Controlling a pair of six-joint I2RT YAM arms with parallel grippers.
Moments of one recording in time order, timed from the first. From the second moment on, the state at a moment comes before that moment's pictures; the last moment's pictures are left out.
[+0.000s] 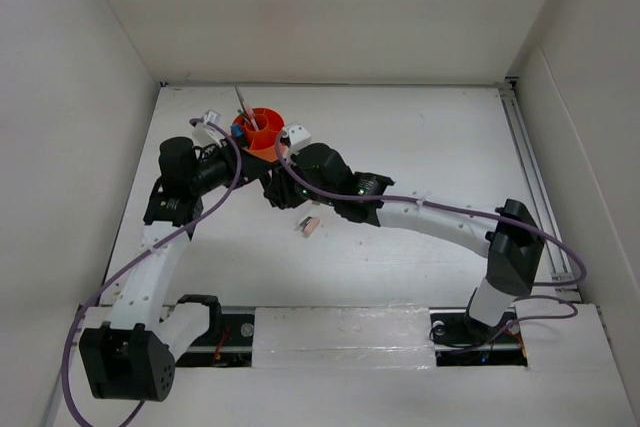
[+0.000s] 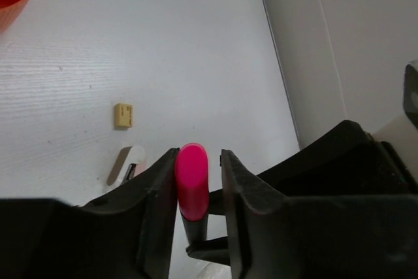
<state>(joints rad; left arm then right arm) -0.06 0.98 0.79 -0.17 0.67 -0.67 1.05 1.69 1.42 -0.12 0.08 0.44</state>
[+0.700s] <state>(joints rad) -0.07 0.99 0.79 -0.13 0.46 -0.68 1.01 1.71 1.40 -0.10 0.21 0.43</state>
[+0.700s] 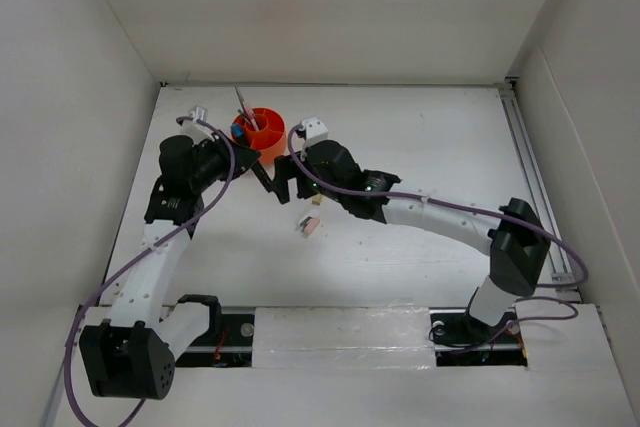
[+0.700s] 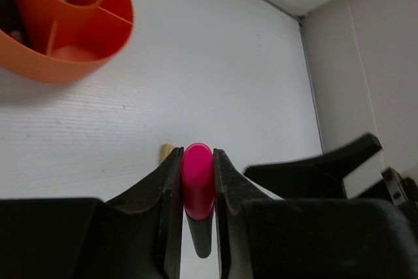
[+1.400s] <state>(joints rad) -0.01 1.40 1.03 0.29 -0.13 -0.53 0.92 0.88 0.84 -0.19 0.20 0.43</state>
